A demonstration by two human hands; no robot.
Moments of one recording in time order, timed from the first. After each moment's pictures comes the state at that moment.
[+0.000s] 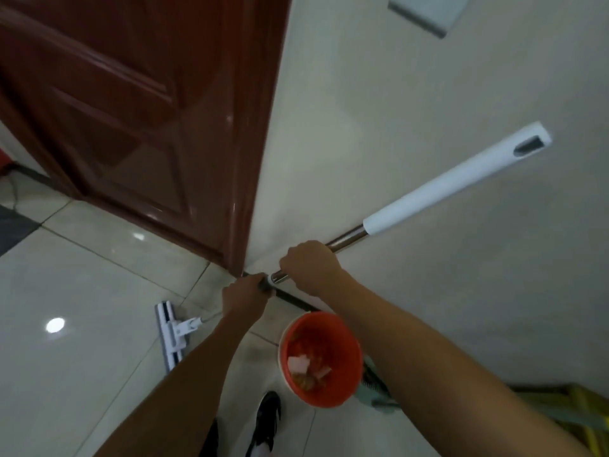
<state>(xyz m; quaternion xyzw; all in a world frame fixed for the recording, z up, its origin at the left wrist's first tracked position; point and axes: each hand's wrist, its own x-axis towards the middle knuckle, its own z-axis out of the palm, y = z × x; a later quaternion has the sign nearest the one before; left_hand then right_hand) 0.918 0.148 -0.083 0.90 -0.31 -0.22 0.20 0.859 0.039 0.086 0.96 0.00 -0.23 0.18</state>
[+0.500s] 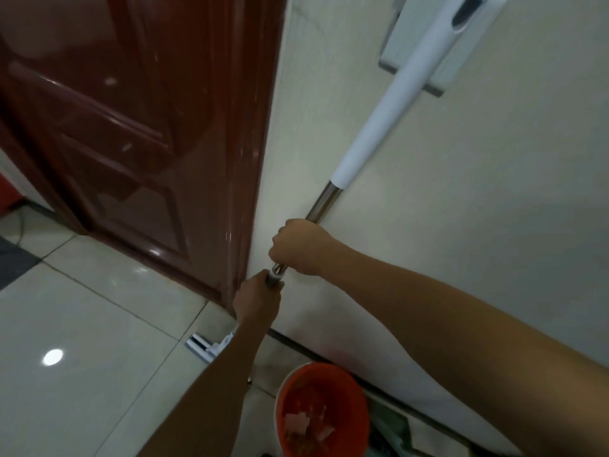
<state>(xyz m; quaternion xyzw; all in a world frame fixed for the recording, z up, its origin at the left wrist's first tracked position) 0.966 0.042 -0.050 0.91 -0.17 -0.18 0.34 0.957 -0.050 0.129 0.91 0.17 -0.21 0.31</state>
